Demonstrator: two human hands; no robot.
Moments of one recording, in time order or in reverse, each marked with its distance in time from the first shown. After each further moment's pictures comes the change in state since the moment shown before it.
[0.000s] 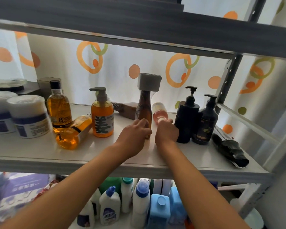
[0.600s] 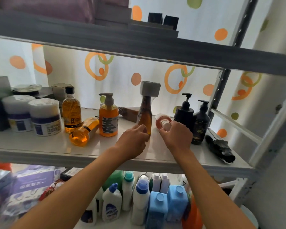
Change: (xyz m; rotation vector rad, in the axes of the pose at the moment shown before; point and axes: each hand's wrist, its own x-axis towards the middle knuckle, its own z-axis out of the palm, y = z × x) left_hand -0.032 0.014 -0.034 -0.079 -0.060 -0.025; right_hand -0.056 0.030 -0.067 0.268 0.258 -0.082
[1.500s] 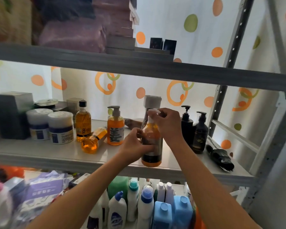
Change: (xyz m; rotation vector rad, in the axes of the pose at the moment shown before) left_hand -0.011 0.022 -0.025 -0.782 0.166 -0.517; right_hand 0.016 -0.073 -0.064 0.782 -0.104 0.017
